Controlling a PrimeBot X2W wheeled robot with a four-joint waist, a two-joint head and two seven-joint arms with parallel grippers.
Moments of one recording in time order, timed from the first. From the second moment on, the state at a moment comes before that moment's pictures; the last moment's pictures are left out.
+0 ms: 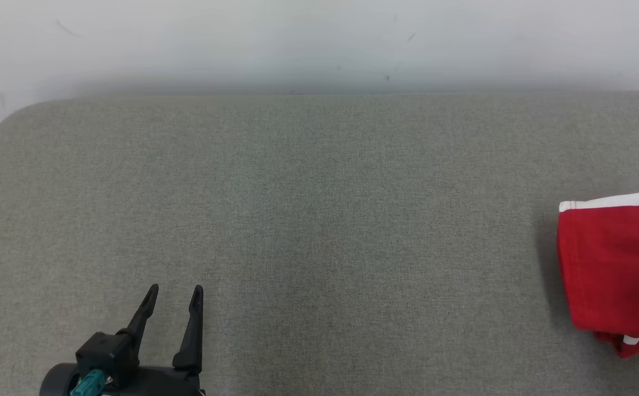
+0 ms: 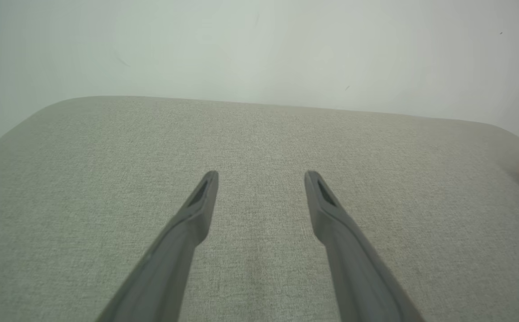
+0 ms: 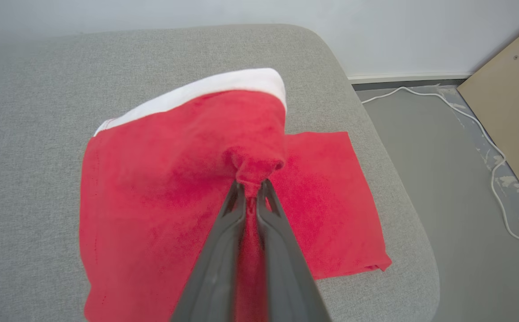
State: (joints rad) left arm -0.05 0.18 -0.32 0.07 -0.25 0.09 -0.11; right arm -0.06 -0.46 -0.28 -0.07 0.39 -0.12 0.71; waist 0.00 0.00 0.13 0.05
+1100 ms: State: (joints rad) left arm -0.13 0.17 -0.36 0.07 -0.22 0.07 -0.08; right arm -0.16 -0.71 -0.21 0.33 0.10 -0.10 0.59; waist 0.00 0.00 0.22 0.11
